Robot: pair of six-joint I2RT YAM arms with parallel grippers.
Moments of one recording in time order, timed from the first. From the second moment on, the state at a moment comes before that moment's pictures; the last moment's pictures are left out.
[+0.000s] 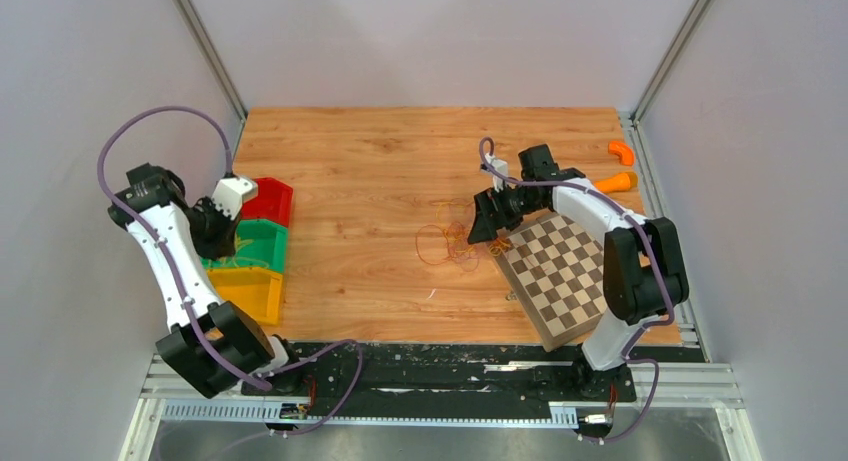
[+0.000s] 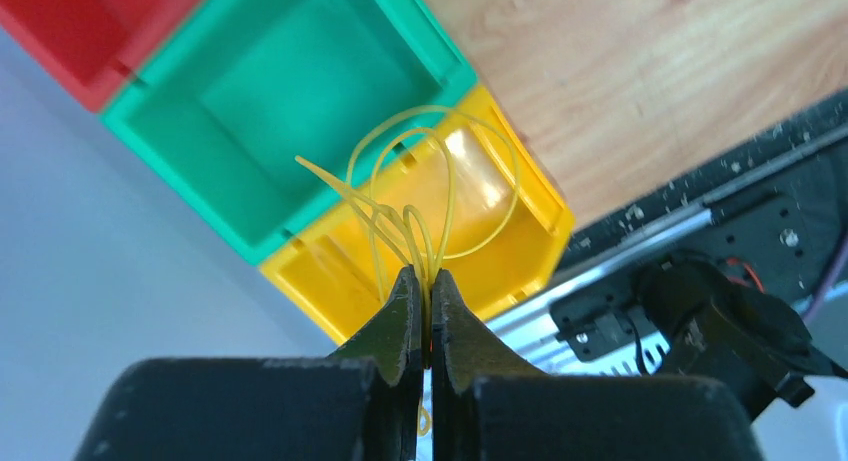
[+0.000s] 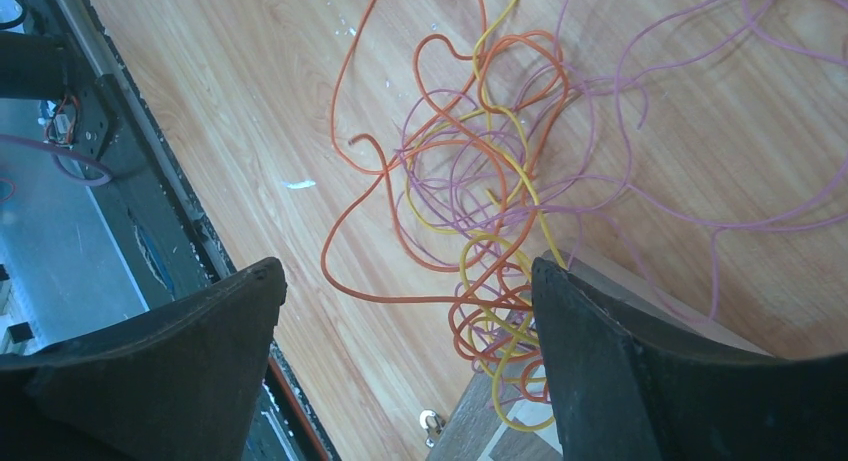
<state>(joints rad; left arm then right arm) 0.59 1.29 1.41 -1.43 0.43 1.15 0.28 1.72 1.19 -0.59 -0.77 -0.21</state>
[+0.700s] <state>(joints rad) 0.67 1.27 0.90 -1.12 0.16 1.21 0.29 1.67 1.14 -0.59 -0.76 -0.21</state>
